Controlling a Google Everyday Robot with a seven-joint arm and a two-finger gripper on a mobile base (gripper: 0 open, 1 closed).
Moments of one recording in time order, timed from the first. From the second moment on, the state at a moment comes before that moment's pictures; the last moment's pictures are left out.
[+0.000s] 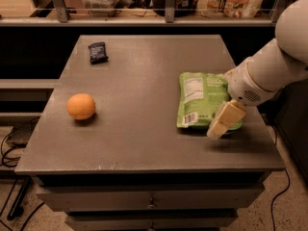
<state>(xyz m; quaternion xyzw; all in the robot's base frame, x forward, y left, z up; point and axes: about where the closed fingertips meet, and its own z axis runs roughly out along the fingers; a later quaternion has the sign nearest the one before) 0.516 -0.162 0.856 -0.57 0.79 0.04 0.23</state>
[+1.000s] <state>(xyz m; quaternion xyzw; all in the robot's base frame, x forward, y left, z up) 0.529 -0.167 0.842 -0.56 0.80 0.01 0.21</state>
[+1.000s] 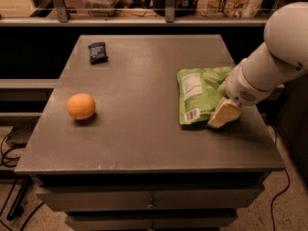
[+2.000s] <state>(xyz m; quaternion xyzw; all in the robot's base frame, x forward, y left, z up) 0.545 -0.123 0.887 -0.62 0.75 0.02 0.24</state>
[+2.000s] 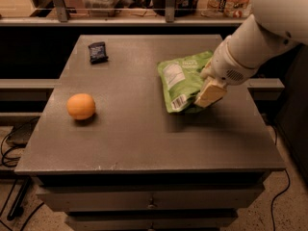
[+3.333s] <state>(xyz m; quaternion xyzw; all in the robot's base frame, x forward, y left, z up) 0.629 -0.013 0.944 -0.68 0.68 0.07 0.28</state>
